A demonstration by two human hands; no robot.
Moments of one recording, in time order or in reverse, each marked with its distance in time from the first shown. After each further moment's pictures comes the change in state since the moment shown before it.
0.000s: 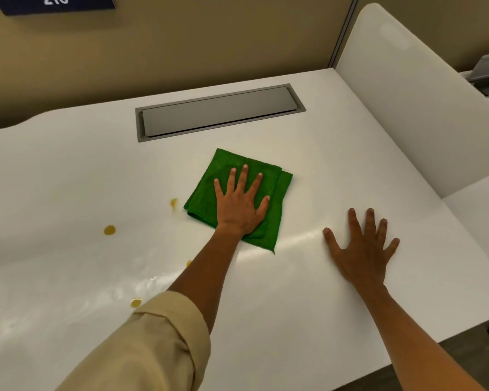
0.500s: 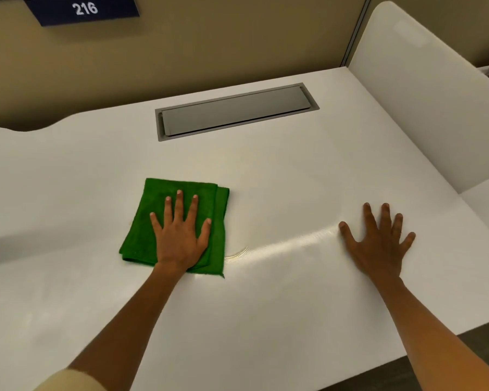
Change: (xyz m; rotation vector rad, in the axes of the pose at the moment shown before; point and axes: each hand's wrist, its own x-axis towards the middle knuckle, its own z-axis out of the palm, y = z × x) left_hand -0.111 -0.132 -0.001 -0.021 0.114 -0.236; right_hand -0.002 -0.003 -0.001 0.001 -0.007 0.008
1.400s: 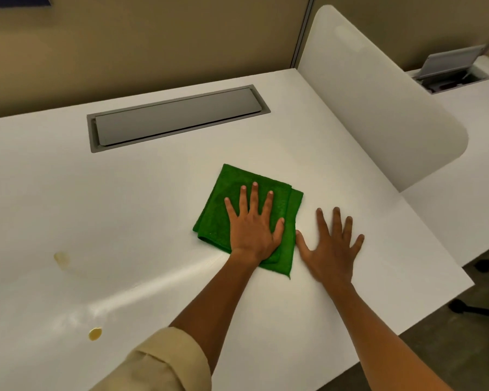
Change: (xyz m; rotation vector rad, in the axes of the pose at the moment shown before) left_hand 0.032 0.239 0.033 -0.032 -0.092 0.336; right_hand 0.001 0.000 0.000 -0.037 0.033 -0.013
